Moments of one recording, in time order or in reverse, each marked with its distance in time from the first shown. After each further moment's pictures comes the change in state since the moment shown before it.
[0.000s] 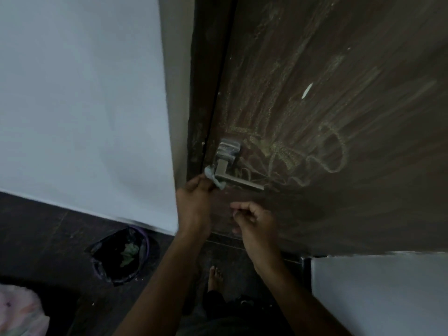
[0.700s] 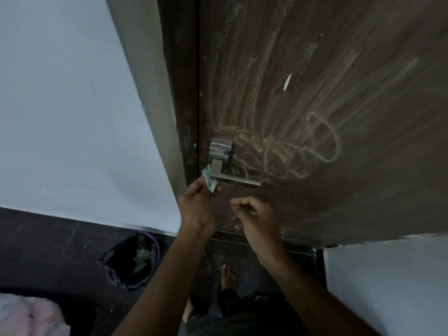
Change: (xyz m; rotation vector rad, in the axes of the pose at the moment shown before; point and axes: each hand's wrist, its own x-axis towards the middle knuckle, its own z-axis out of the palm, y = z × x) left_hand 0.002 -0.007 0.011 -0.069 -0.029 -0.102; right_hand 0.013 0.007 -0.006 0.005 -0.003 0.008
